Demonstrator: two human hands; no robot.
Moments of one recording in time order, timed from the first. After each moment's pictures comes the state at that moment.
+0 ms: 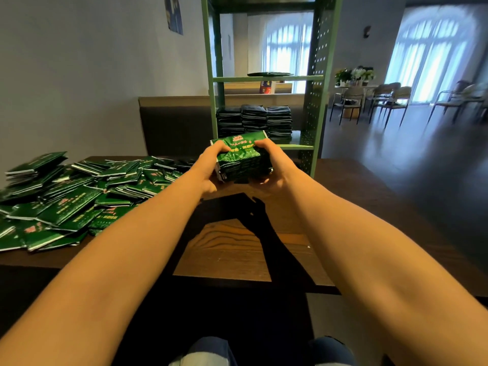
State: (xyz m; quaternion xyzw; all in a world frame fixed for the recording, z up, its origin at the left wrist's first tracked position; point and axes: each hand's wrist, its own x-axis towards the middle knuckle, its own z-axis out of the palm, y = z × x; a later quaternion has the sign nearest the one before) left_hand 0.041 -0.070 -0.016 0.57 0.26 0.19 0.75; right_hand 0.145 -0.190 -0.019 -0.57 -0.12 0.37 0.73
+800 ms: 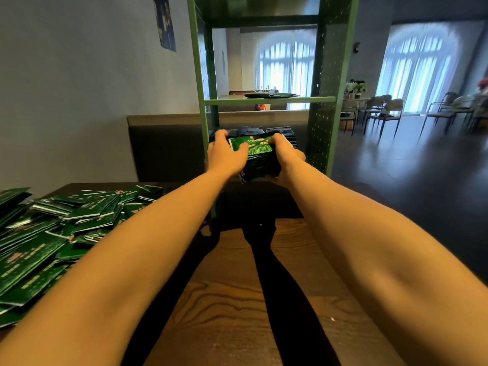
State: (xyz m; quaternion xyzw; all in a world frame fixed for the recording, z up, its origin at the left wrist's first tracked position) left_hand 0.170 -0.004 0.019 0.81 0.28 0.36 0.36; right_hand 0.258 -0.107 0.023 -0.61 -0.03 0.21 0.76
